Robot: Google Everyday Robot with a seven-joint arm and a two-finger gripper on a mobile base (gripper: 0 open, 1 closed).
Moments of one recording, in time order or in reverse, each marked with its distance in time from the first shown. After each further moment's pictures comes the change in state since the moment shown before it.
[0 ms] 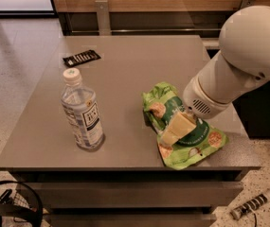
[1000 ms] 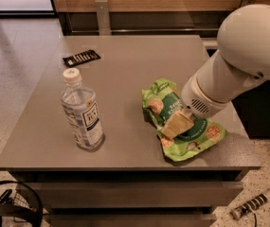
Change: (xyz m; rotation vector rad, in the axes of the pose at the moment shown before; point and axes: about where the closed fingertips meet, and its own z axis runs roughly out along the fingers) arm -0.002 0.002 -0.001 0.002 0.000 -0.006
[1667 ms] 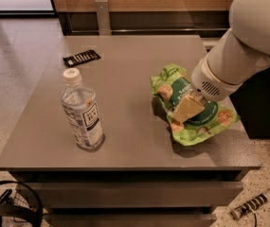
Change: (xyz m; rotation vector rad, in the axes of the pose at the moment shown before) arm -0.007 -0.030 -0.031 0.077 0.010 -0.011
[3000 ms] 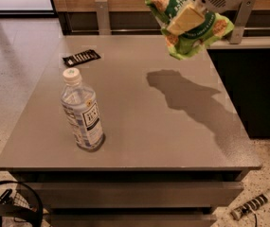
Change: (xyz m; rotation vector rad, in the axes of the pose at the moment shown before) arm -0.130 -0.119 -0.116 0.353 -0.304 -0.250
